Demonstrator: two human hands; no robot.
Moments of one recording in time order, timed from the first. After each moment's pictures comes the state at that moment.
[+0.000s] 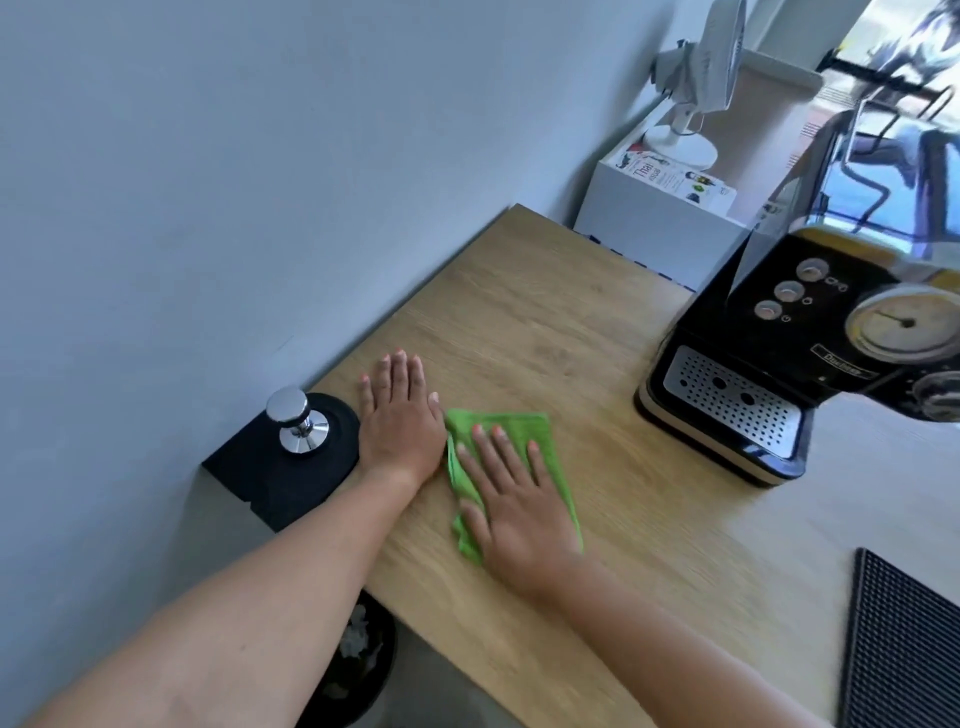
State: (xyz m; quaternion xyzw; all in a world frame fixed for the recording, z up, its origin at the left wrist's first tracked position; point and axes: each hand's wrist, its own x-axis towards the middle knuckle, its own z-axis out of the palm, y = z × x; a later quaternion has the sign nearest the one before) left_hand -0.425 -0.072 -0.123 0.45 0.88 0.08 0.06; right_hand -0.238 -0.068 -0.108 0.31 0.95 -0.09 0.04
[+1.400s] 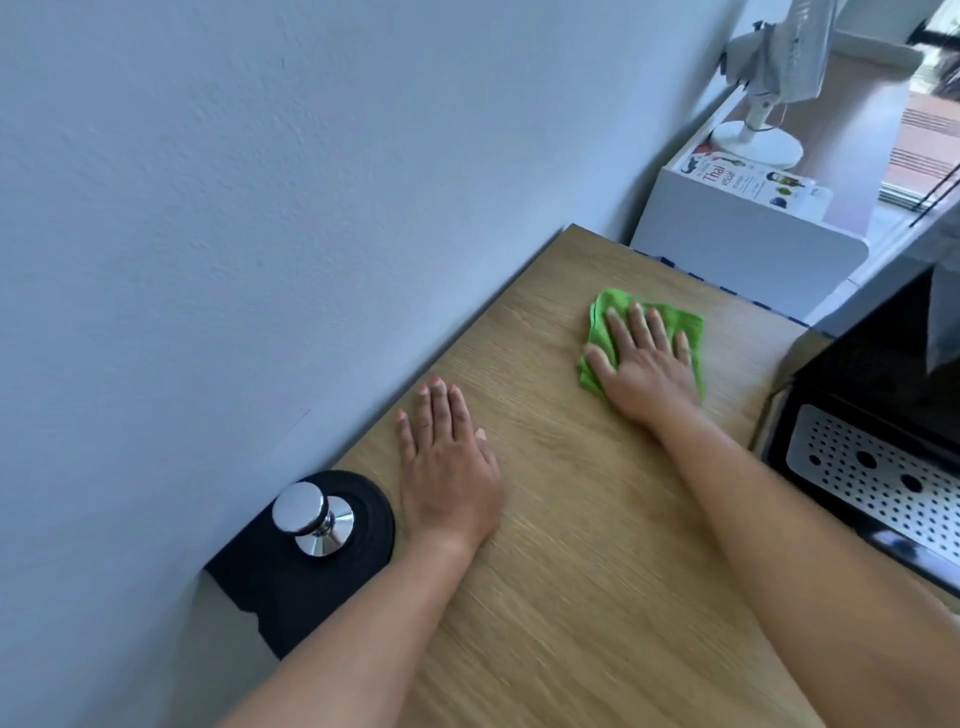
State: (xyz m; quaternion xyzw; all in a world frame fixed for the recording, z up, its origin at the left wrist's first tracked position) left_hand -0.443 -0.032 -0.126 0.43 0.90 0.12 0.03; right_hand -0.318 0.186 -0.108 0.50 0.86 -0.07 0.03
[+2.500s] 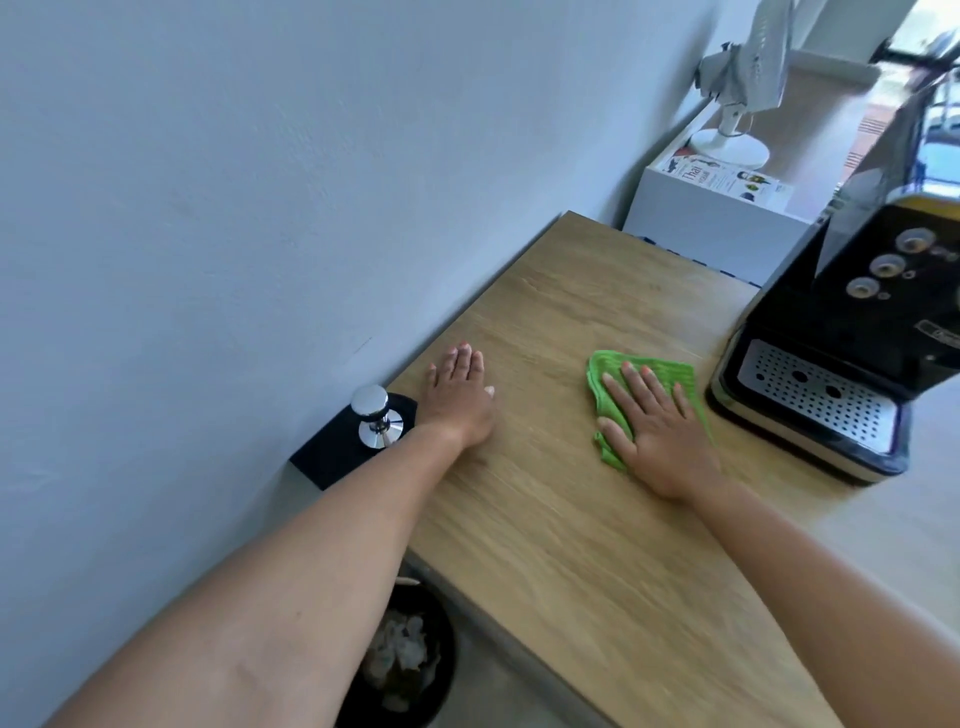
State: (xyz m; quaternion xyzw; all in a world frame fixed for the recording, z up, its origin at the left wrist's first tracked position) left_hand -0.462 -0.059 -0.101 0.51 0.84 0.02 0.19; right_hand -0.214 0.044 -0.111 0.42 0.90 -0.06 0.05
